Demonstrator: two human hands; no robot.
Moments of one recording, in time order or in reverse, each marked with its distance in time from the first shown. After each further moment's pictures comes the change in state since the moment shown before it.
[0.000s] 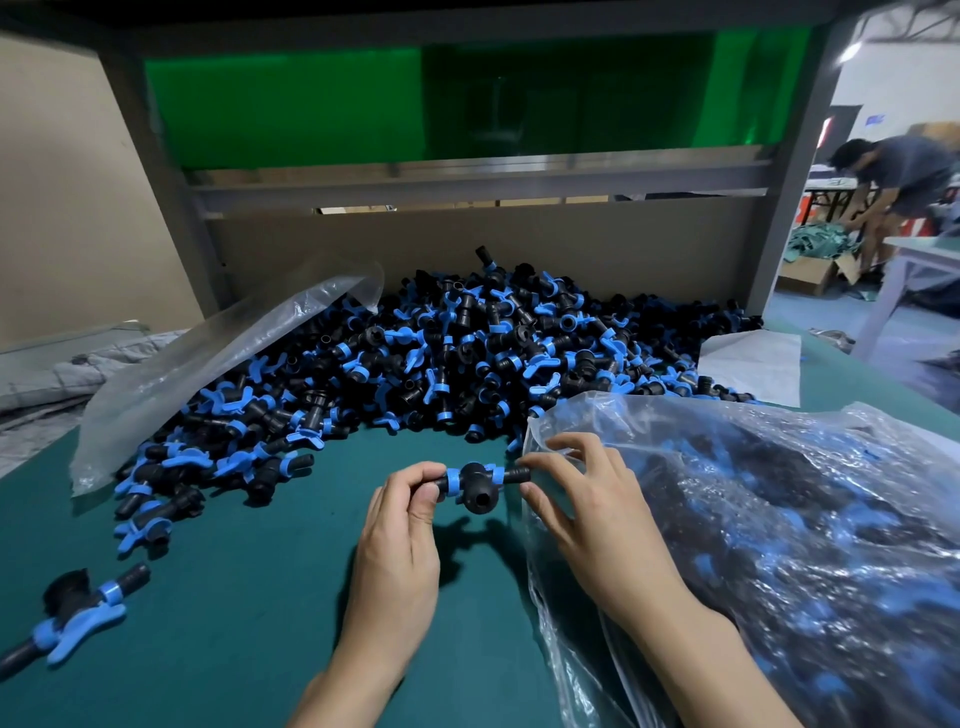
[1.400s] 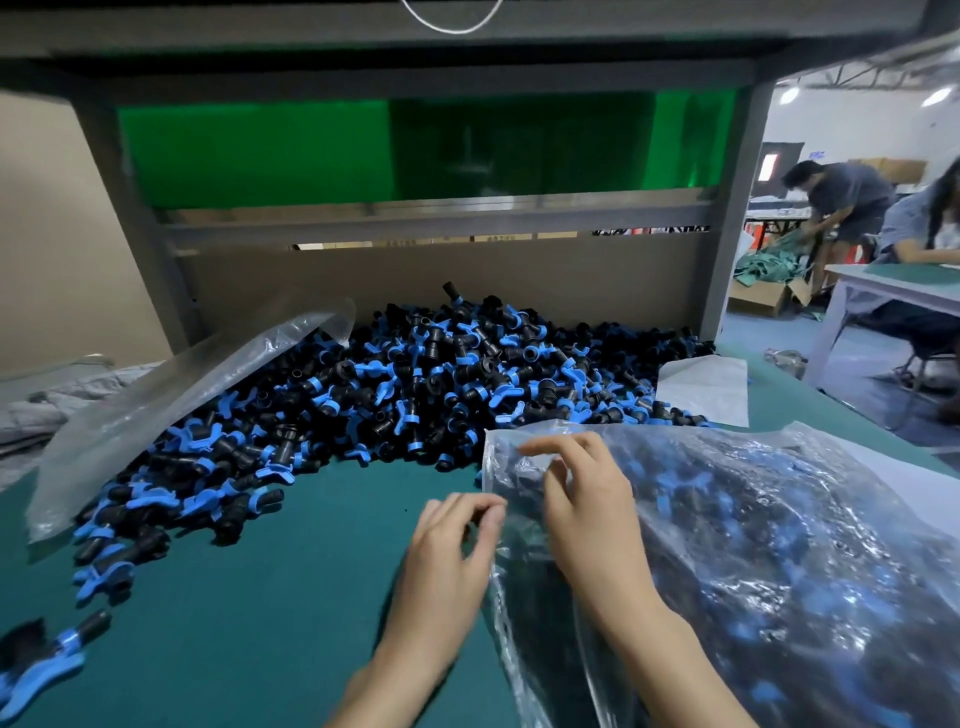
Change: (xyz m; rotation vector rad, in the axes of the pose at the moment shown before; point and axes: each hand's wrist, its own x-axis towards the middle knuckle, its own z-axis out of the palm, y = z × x) left_hand 0.008 0.012 0.046 0.145 -0.168 0.189; right_hand 0.012 -0.009 -0.028 0.435 0.267 0.200
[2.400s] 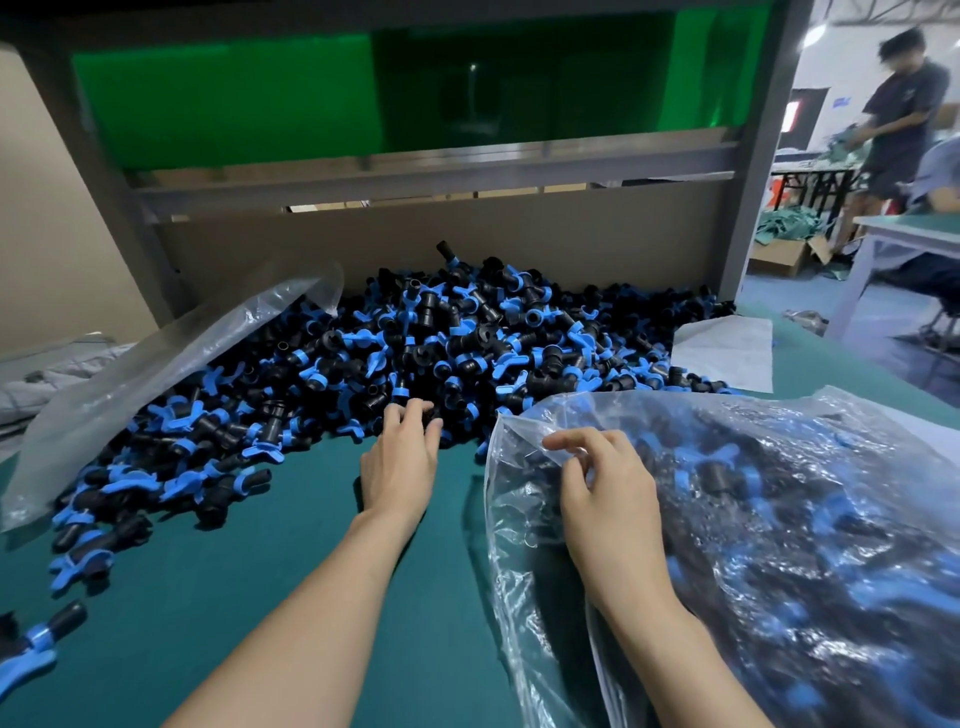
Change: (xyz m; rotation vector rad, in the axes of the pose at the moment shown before) left_hand 0.095 -0.063 0.018 0.481 -0.051 -0.237; right_hand -0.002 0.031 0.011 -0.048 0.039 0.208
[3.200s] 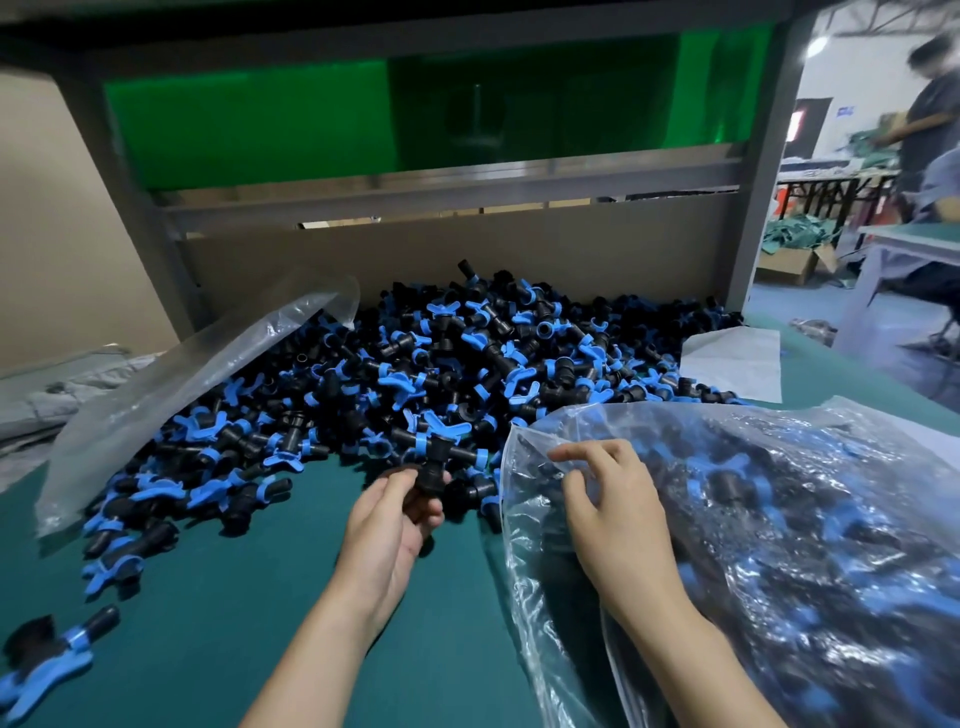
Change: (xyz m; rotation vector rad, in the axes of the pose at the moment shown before) left_hand -0.066 -0.002 -0.050 -1.532 -0.148 -0.530; right_hand -0.002 0.002 0.001 -0.081 -0.083 -0.069
